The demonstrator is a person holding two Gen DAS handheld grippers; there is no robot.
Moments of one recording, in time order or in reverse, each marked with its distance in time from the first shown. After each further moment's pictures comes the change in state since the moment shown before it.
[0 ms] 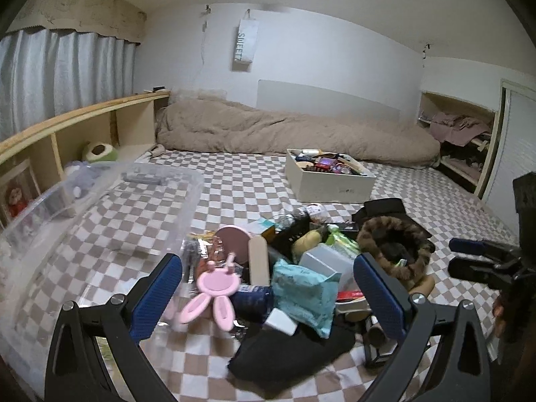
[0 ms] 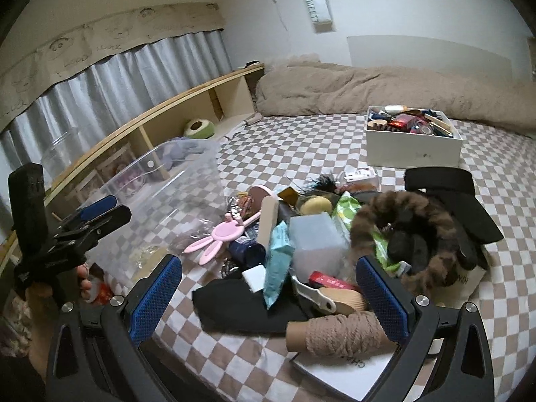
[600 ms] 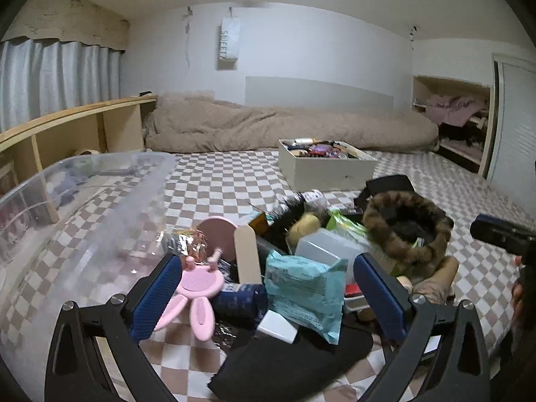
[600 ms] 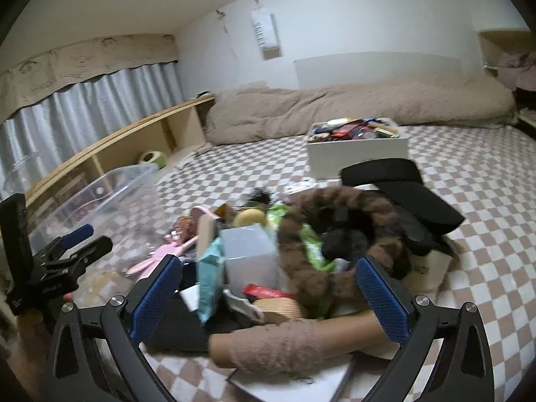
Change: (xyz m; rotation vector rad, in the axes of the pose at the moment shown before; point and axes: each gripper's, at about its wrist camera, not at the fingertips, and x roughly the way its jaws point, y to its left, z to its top) left arm 0.058 -0.025 -0.043 0.094 -0.021 0.015; right arm 0.004 -0.059 -0.039 0.074 -0.169 -0.185
